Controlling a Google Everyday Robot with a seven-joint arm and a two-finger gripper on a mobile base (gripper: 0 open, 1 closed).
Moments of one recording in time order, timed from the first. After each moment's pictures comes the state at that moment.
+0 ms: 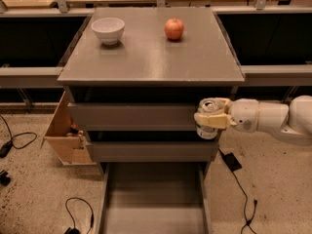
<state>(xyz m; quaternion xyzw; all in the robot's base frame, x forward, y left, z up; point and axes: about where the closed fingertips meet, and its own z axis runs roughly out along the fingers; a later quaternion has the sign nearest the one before) 0.576 -0.147 0.778 -0.40 0.67 0.39 0.50</state>
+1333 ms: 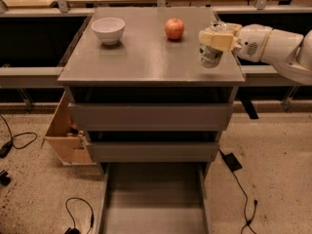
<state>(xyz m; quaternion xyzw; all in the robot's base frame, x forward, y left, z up) 0.689 -0.160 0.968 -0.32 0.64 0.35 0.61</state>
